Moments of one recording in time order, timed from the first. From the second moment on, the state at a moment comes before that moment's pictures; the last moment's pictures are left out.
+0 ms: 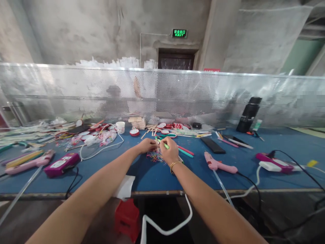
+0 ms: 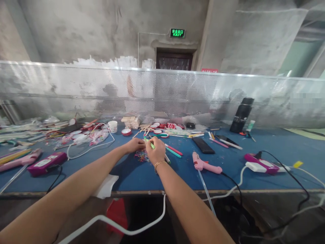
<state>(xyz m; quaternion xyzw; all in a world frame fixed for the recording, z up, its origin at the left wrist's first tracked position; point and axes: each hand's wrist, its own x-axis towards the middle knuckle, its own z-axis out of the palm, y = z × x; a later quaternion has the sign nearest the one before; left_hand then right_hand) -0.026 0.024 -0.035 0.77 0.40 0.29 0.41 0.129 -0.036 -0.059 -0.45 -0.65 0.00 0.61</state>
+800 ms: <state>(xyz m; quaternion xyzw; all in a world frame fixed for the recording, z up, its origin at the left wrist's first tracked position) -0.027 0.026 -0.032 0.77 0.39 0.28 0.42 0.128 -0.035 -0.058 -0.46 -0.64 -0.02 0.62</state>
